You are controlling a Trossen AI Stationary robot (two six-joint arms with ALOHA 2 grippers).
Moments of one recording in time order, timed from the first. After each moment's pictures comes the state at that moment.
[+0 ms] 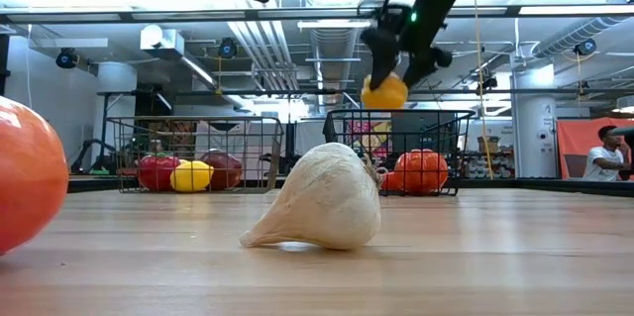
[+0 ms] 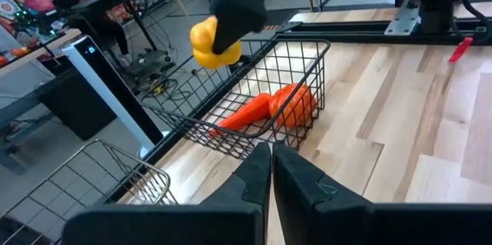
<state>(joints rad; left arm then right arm) -0.45 1.47 1.05 -0.29 -1.11 -0.37 -0.38 1.53 1.25 -0.59 0.42 0.37</state>
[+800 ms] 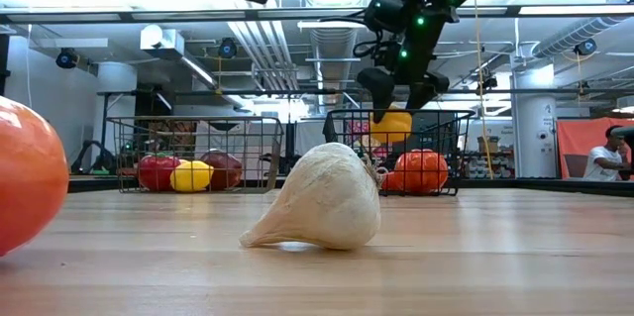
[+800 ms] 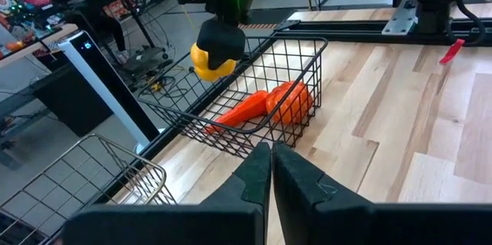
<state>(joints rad) -0.46 1.47 1.05 -0.31 -1.11 -0.41 -0.50 1.67 1.28 -0.59 0.42 0.35</state>
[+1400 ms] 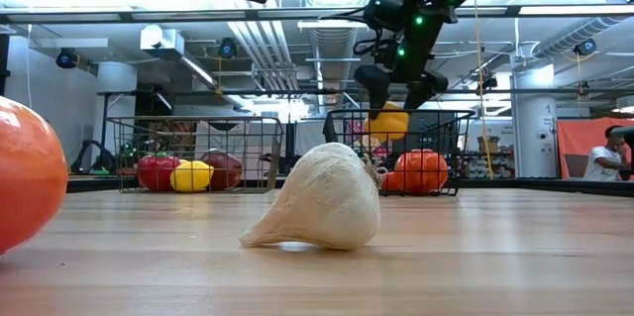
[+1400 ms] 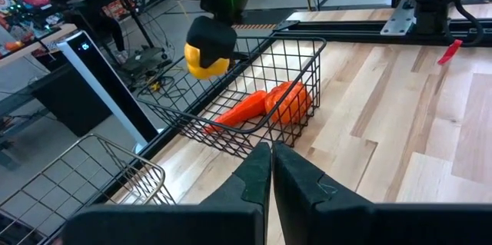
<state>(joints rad) -0.47 1.47 1.05 -0.31 -1.11 -0.41 -0.50 1.67 1.28 -0.55 0.43 0.40</state>
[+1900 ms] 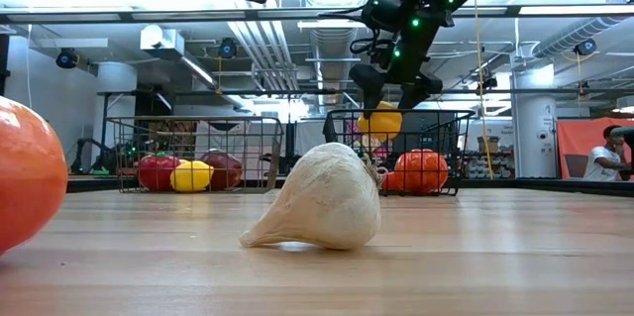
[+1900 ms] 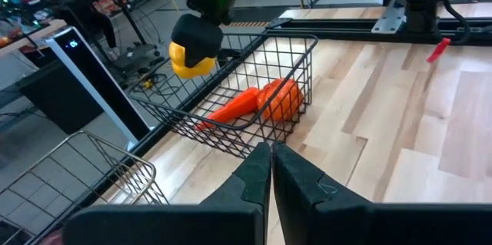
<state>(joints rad) -0.47 1.47 1.05 -0.32 -1.08 -0.43 -0.50 1.69 1.28 -0.48 0.42 0.39</state>
